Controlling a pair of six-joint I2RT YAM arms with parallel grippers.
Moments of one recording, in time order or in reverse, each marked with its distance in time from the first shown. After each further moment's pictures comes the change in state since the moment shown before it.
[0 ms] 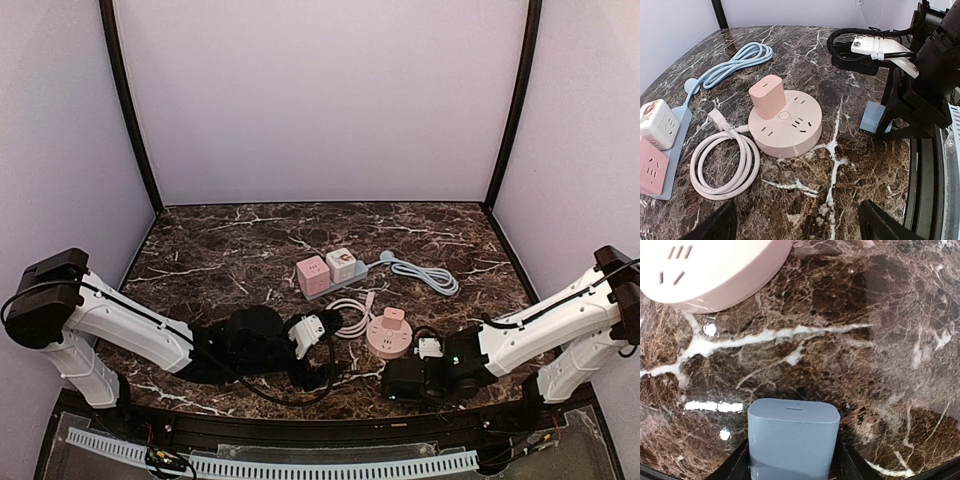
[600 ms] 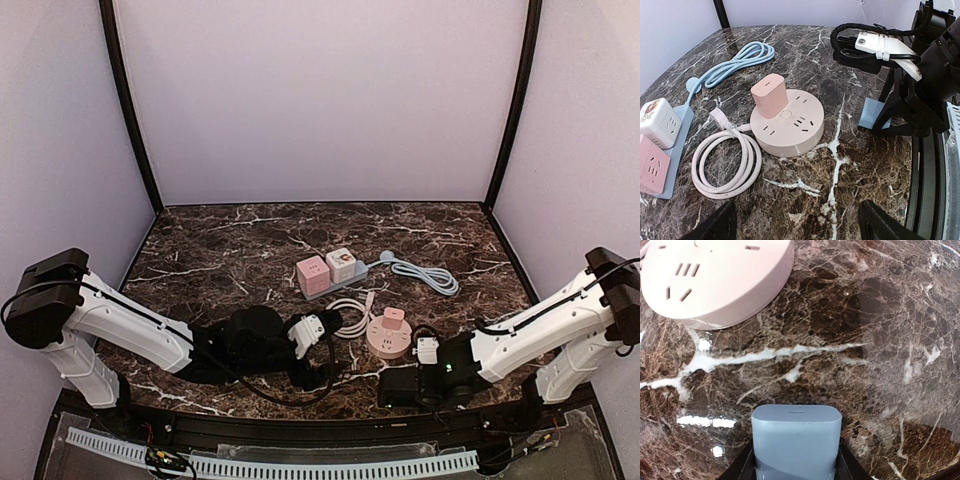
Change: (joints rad) left arm 0.000 0.000 -0.001 0.000 -0.004 0.000; right arm 0.039 0.047 0.017 -0.016 0.103 0.034
